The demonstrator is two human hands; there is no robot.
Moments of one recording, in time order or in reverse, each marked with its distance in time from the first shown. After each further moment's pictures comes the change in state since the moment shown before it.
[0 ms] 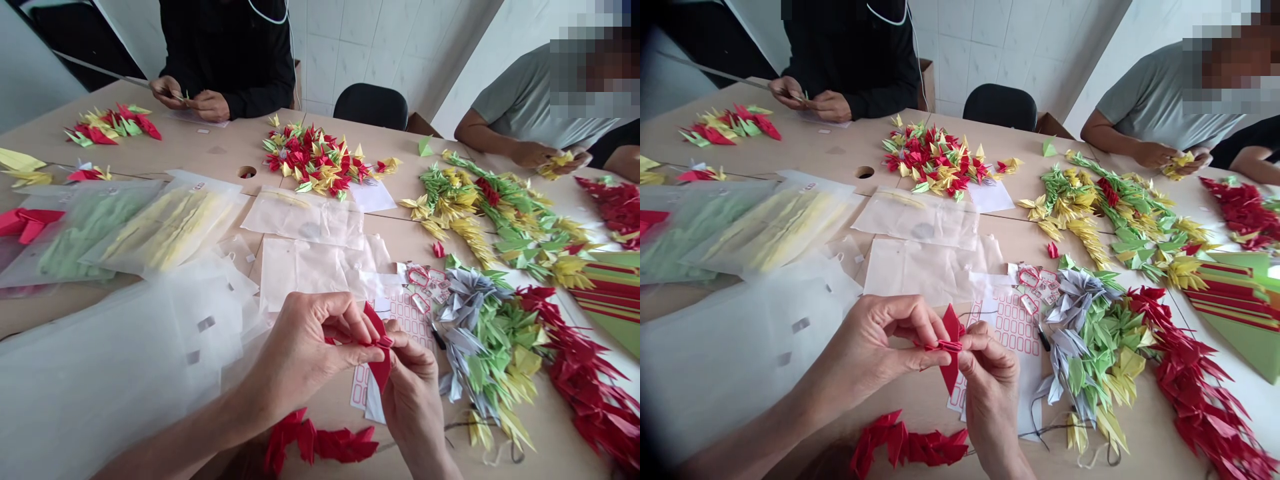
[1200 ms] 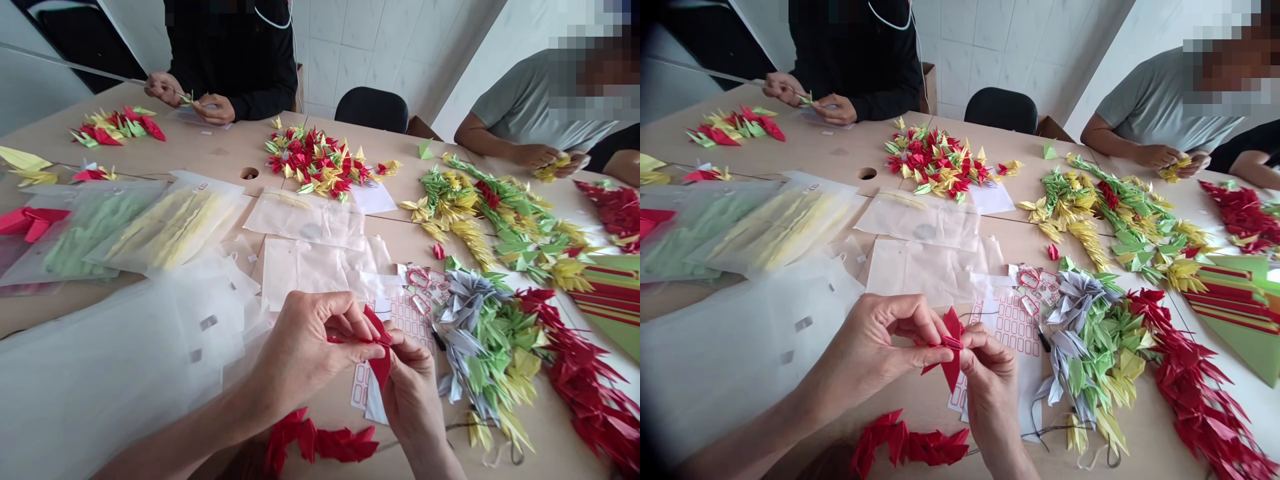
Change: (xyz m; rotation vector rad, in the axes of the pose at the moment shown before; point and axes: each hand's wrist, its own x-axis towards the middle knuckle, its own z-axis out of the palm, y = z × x) left_hand -0.001 0.001 0.001 0.079 0.037 0.020; right_hand 0.000 0.001 -0.001 0.101 -0.021 0.111
